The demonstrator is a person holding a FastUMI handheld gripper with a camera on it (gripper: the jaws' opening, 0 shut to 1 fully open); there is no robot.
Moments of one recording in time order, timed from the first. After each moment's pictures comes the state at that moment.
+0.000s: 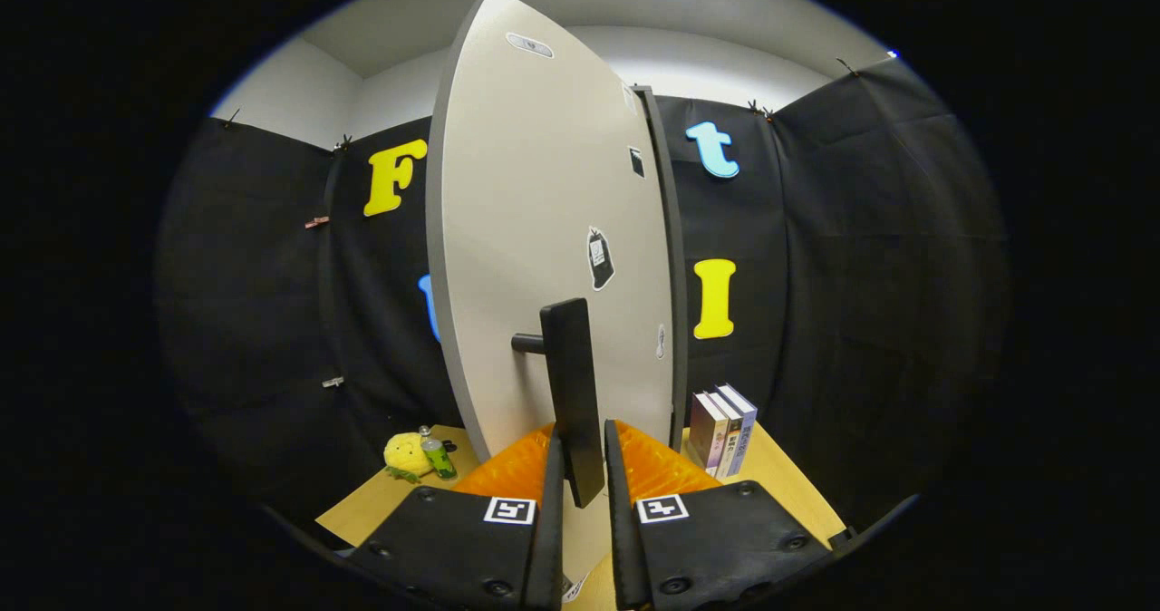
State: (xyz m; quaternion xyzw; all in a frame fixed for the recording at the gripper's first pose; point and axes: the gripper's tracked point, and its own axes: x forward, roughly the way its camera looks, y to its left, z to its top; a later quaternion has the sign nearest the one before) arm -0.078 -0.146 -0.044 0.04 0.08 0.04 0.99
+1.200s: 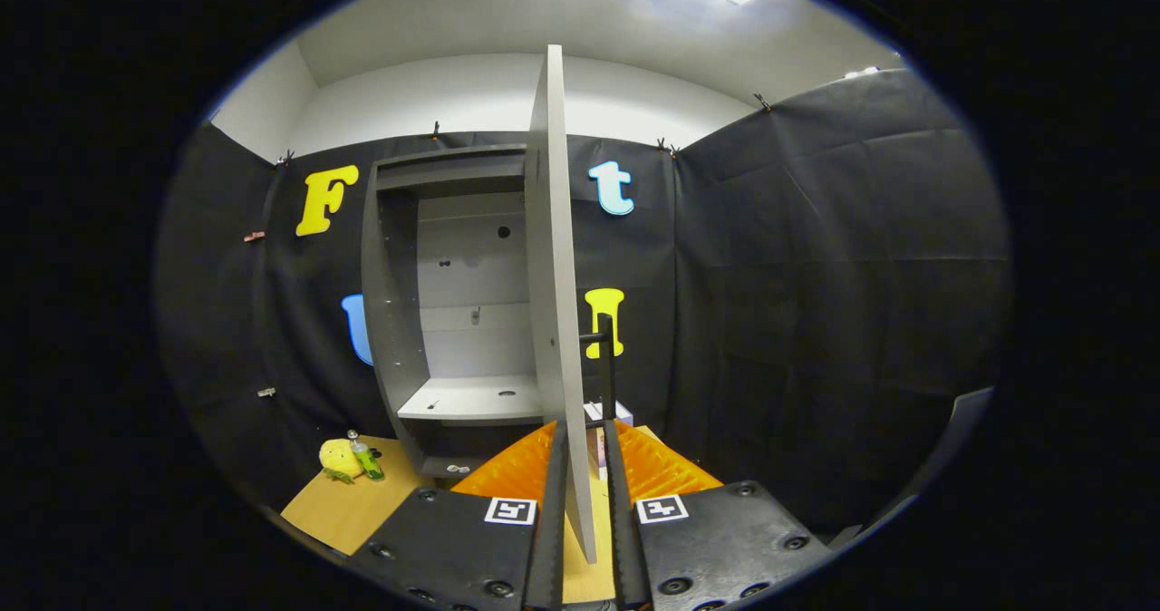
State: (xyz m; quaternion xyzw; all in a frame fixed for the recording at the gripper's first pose) arm -0.186 -0.238 -0.012 0.02 0.04 -0.08 1.00
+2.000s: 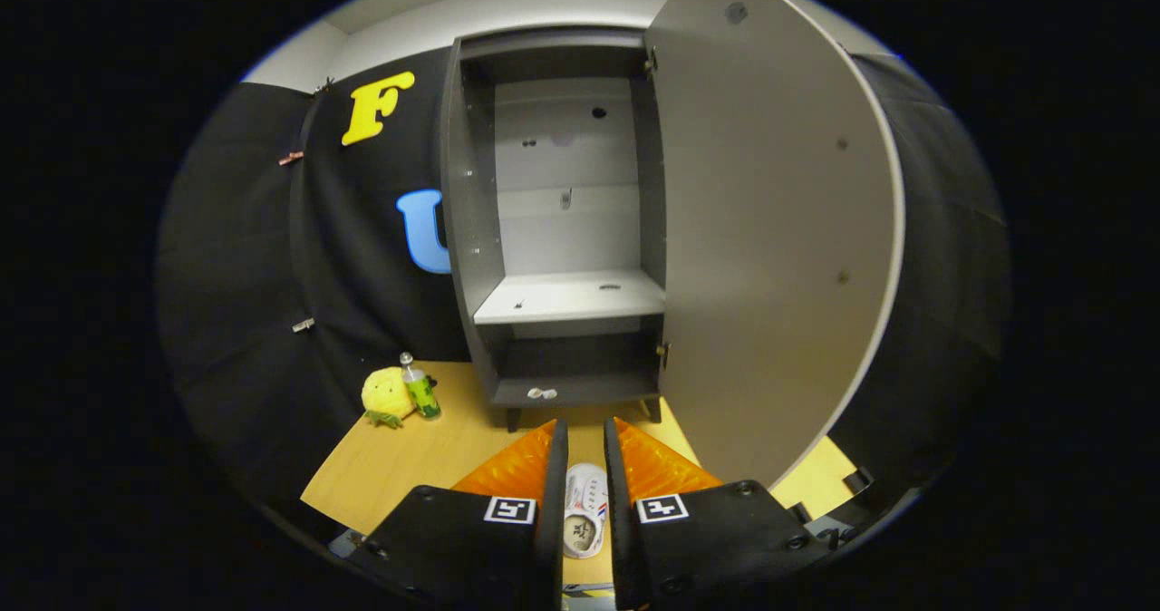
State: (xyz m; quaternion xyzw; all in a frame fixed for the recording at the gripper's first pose) arm -0.117 -0.071 -0.196 0.02 0.21 -0.02 0.98
